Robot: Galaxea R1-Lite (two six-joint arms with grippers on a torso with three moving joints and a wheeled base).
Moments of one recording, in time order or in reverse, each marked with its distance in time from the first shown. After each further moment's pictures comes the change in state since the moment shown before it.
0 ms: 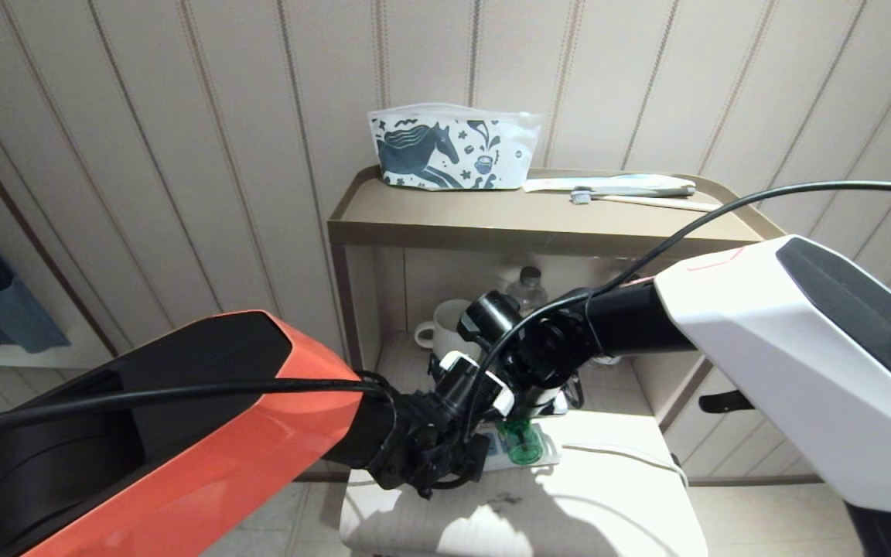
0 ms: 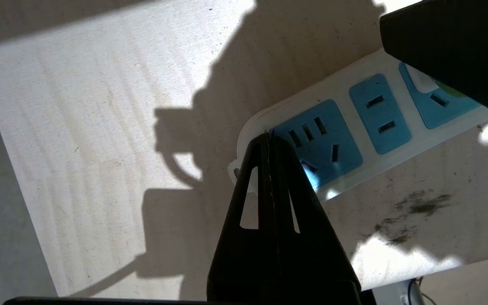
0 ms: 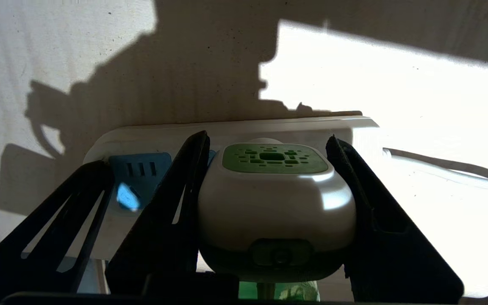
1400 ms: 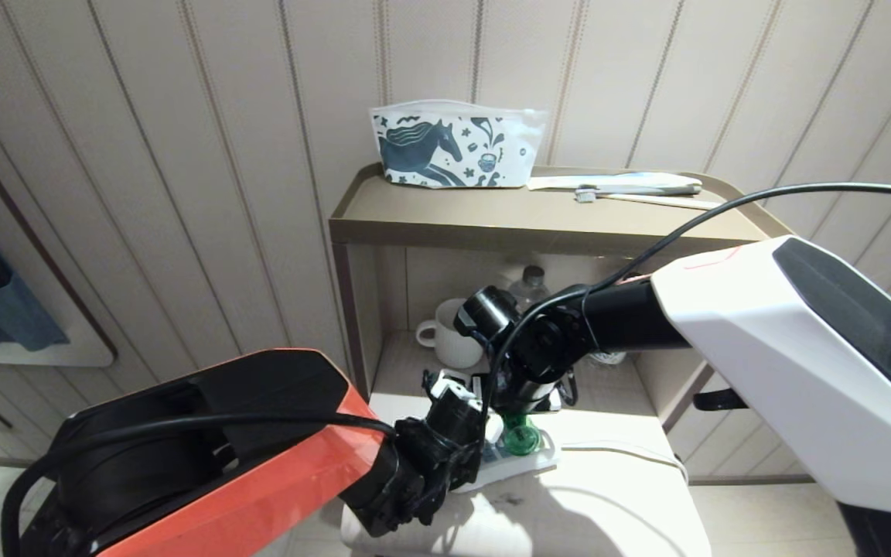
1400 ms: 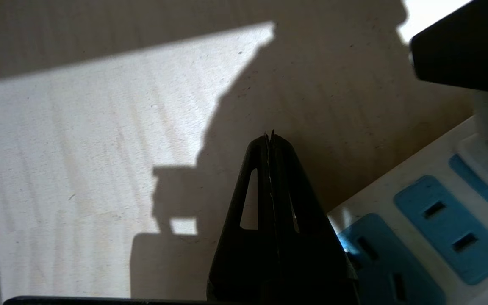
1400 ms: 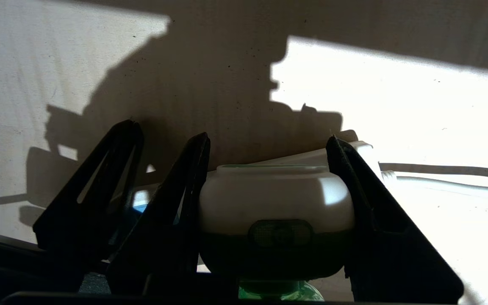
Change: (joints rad) left arm -0.028 0.073 0.178 -0.459 0.113 0.048; right arm -0.013 0.014 -0.040 -0.004 0.003 0.034
